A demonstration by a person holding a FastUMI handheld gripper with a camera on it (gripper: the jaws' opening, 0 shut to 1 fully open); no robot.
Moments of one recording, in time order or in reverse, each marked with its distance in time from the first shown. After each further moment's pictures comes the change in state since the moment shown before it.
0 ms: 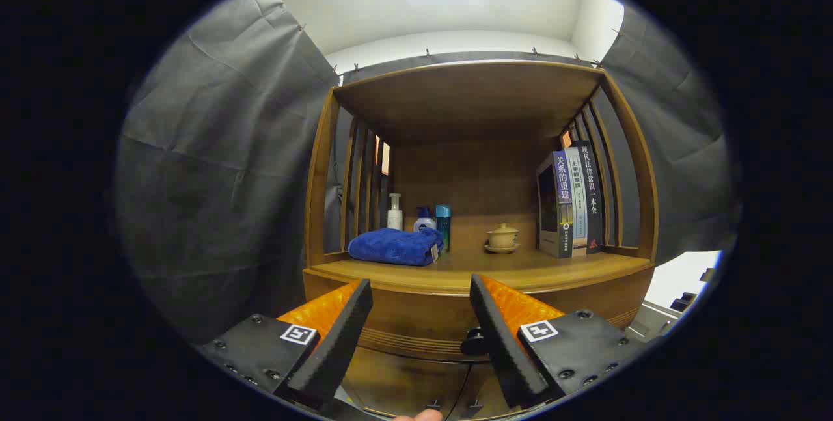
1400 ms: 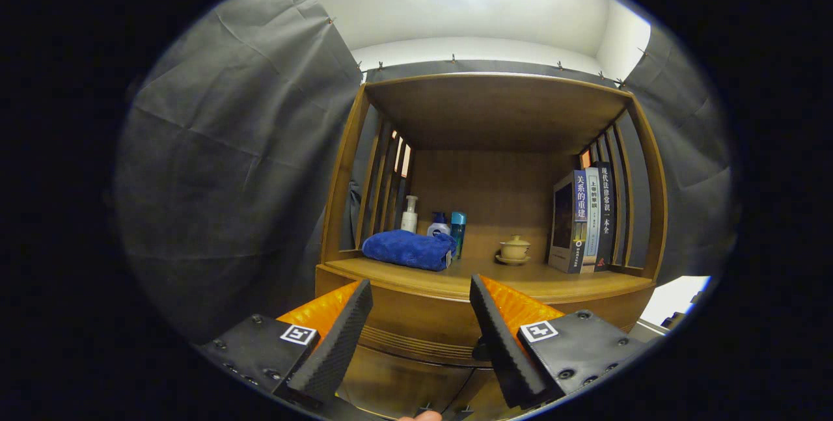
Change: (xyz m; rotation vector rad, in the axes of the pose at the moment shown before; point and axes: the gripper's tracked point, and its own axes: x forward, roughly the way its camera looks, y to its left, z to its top) arm -0.002 0.028 -0.002 -0.112 -0.006 0.038
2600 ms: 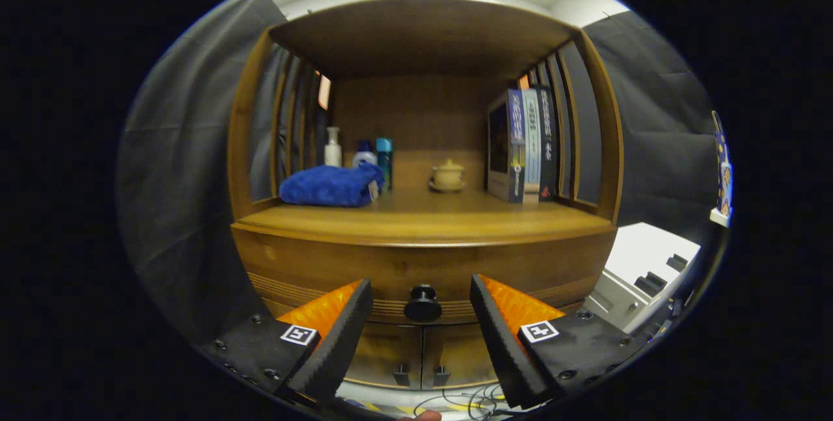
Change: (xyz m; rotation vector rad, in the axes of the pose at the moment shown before) arm 0.016 -0.087 -0.087 0.157 0.424 -0.310
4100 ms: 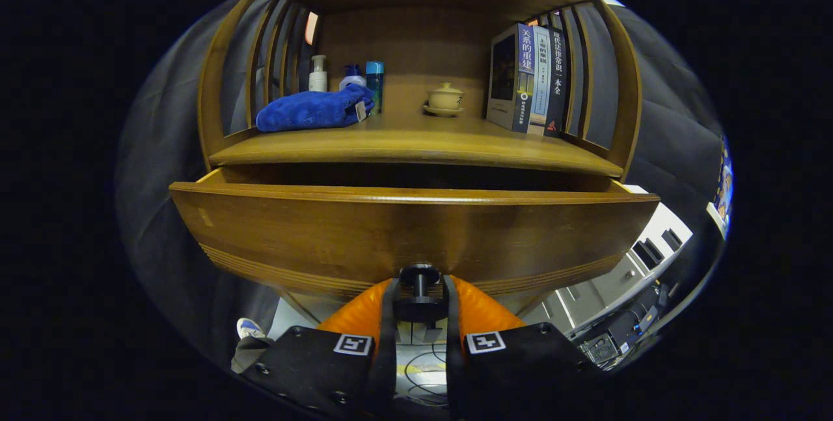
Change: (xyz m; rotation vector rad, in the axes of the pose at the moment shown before) arm -0.020 -0.002 -0.055 -0.071 0.265 -0.043
